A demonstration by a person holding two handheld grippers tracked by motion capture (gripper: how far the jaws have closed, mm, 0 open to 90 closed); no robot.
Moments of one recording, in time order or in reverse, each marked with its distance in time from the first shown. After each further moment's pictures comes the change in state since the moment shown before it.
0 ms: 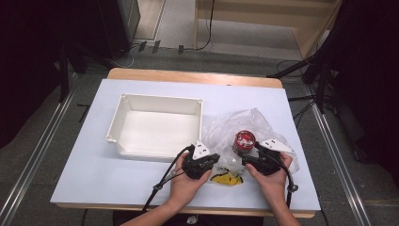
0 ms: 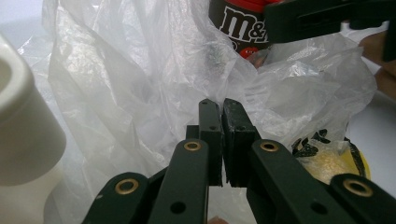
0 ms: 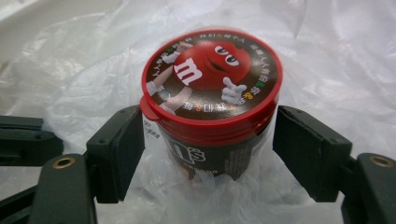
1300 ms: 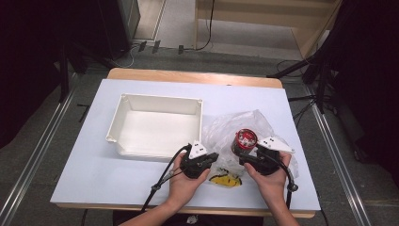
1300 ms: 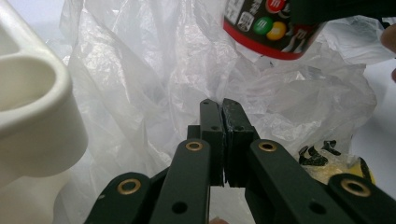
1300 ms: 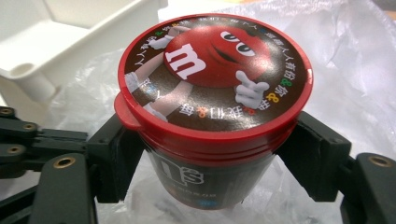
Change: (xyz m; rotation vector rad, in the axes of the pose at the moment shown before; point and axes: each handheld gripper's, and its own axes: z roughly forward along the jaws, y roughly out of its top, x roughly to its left) left arm 0.004 -0.001 -0.005 -0.035 -0.011 -0.020; right arm 0.018 0.018 -0.018 -0.048 0.031 -0.040
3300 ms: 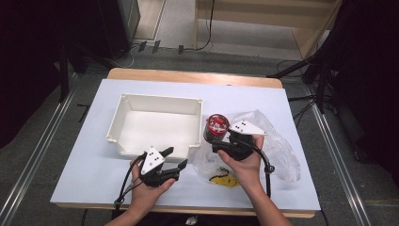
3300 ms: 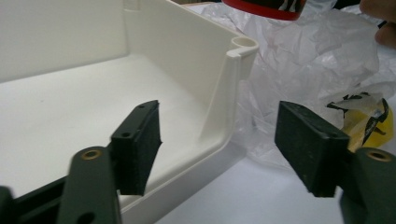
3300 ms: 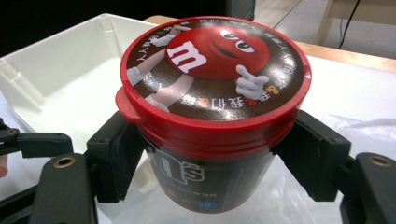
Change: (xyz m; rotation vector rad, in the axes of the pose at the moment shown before) left arm 0.046 -0.038 -0.101 -0.171 0.145 0.021; right arm 0.060 0.052 0.037 -0.058 0.147 -0.059
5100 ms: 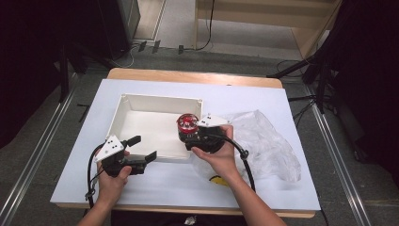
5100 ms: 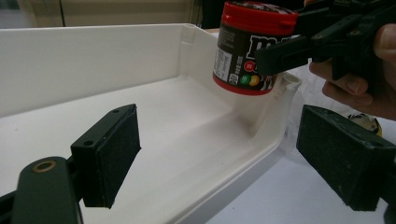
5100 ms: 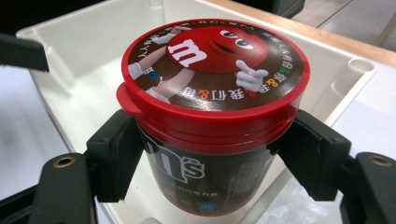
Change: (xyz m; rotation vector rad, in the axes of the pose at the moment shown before) left arm 0.072 0.016 -0.058 -0.059 -0.044 -0.042; right arm 0.040 0.009 0.067 0.089 0.136 -0.132
